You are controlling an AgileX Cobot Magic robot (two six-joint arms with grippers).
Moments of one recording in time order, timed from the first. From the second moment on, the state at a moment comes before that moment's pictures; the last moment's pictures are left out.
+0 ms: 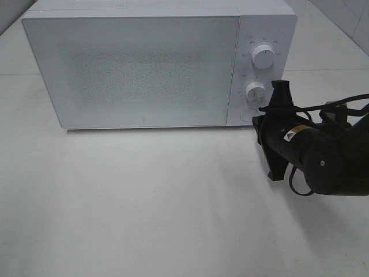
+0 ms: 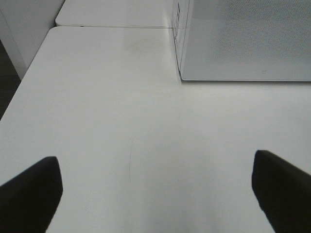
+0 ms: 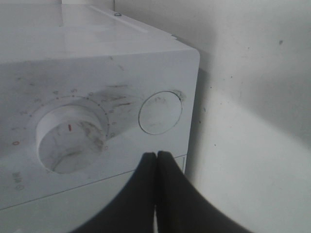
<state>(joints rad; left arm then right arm) 0.01 0.00 -0.50 -0.07 1.04 0.02 0.49 1.92 -0.56 0.45 -0.93 1.42</state>
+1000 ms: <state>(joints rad) 0.01 0.00 -0.50 -0.07 1.04 0.02 0.44 2.07 -0.76 0.42 -0.89 1.42</state>
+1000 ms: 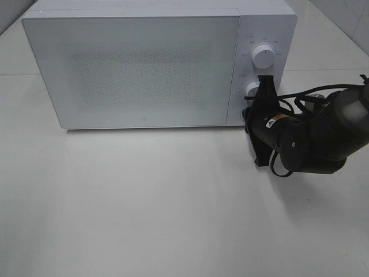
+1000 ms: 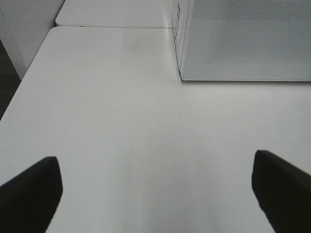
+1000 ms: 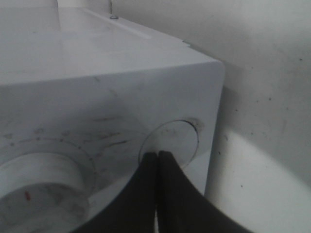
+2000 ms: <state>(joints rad) 0.01 0.00 -0.50 -0.07 1.04 0.02 0.43 2.16 -0.82 0.46 -0.96 1.40</state>
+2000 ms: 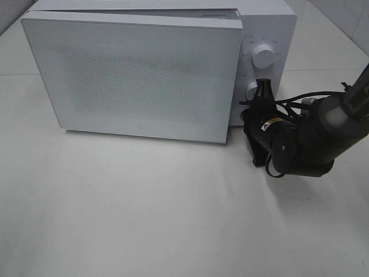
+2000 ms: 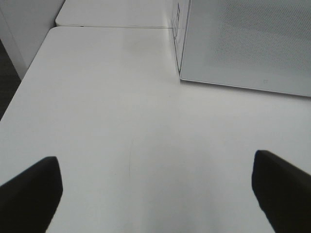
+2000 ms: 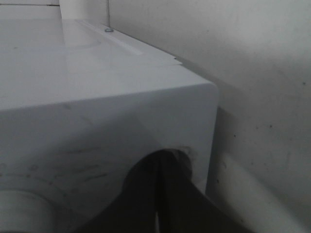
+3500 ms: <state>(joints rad) 0.01 0.00 -0.50 -0.07 1.04 0.02 0.43 2.14 -0.84 0.46 -0.86 1.38</state>
